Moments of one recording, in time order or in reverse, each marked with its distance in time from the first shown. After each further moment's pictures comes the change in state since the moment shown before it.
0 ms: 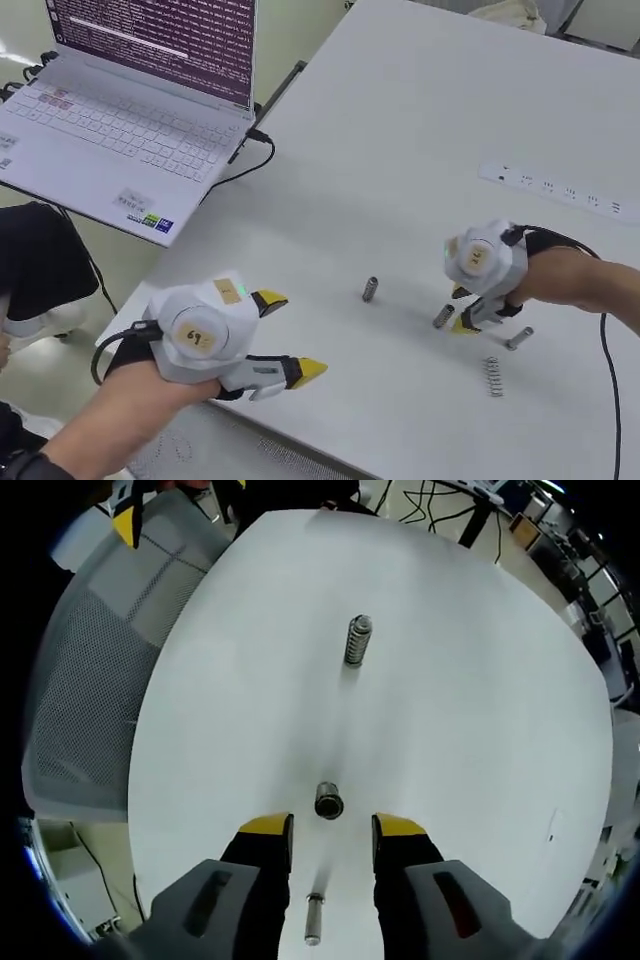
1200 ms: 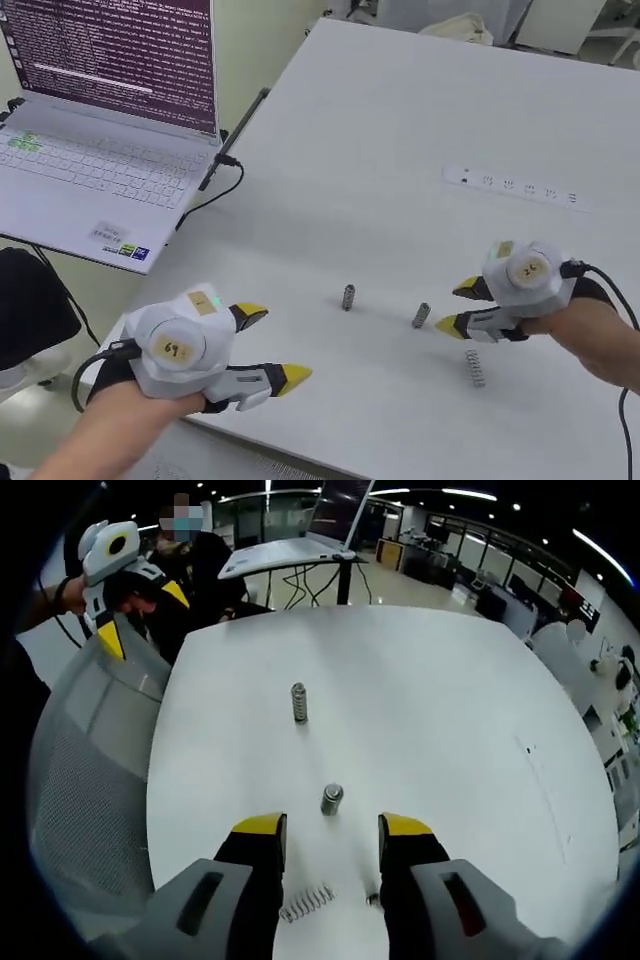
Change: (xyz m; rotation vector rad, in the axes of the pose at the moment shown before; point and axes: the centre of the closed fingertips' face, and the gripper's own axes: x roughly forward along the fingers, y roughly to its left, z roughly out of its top) left arm -0.004 -0.001 0.006 0.004 -0.009 0.012; right arm -0.045 0.016 0.000 0.449 -0.433 -0.240
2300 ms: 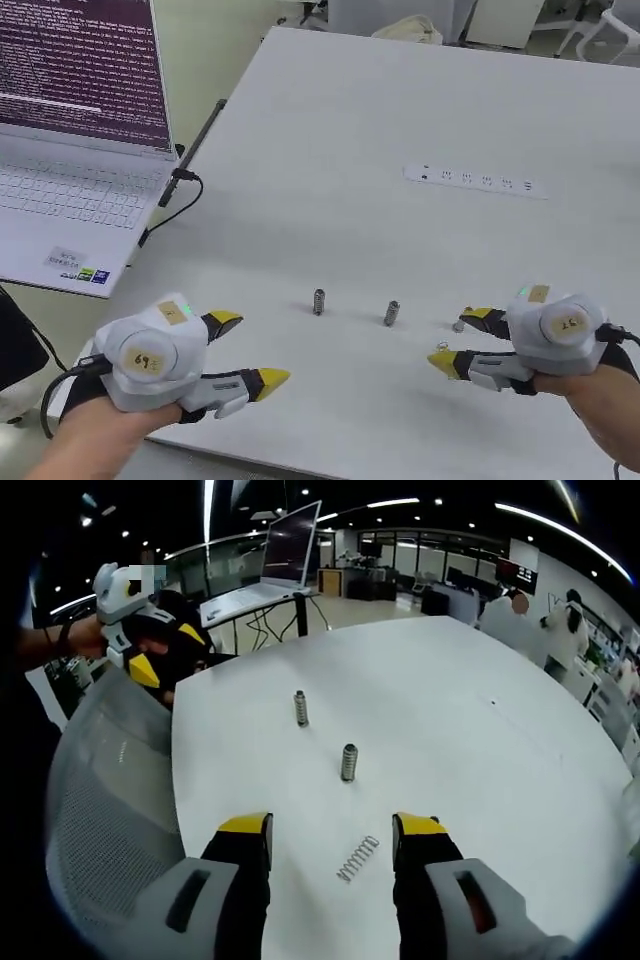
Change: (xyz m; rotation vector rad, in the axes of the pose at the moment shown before) left arm 0.009 0.001 0.007 0.017 0.001 -0.017; right arm -0.052 0.034 -0.032 0.247 -0.161 -0.118
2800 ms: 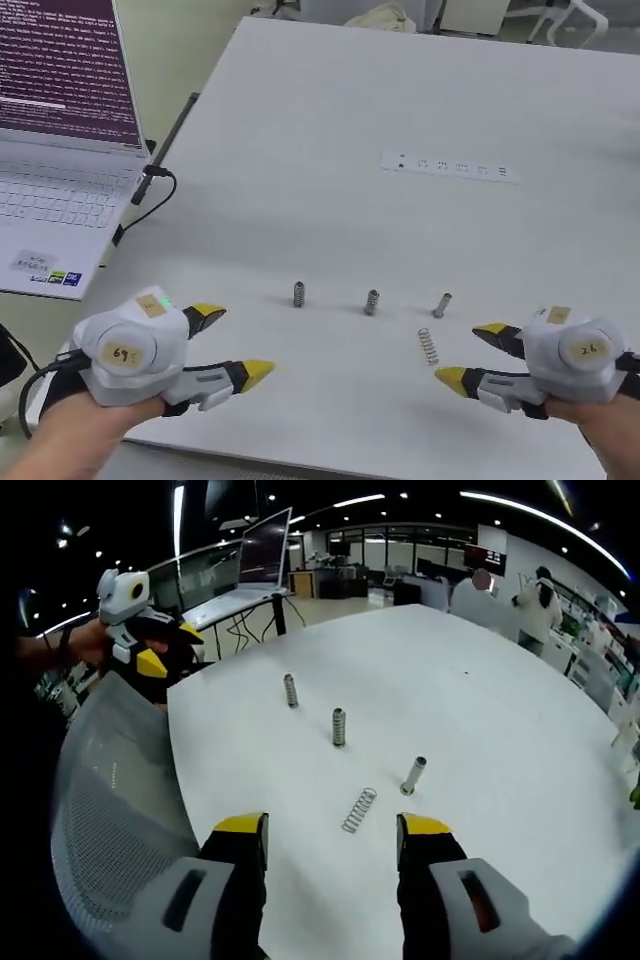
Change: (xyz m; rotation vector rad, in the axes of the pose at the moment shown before) left arm 0.005 0.001 0.003 0.009 0.005 -0.014; right arm -0.031 0.005 -0.037 0.110 -0.006 -0.071
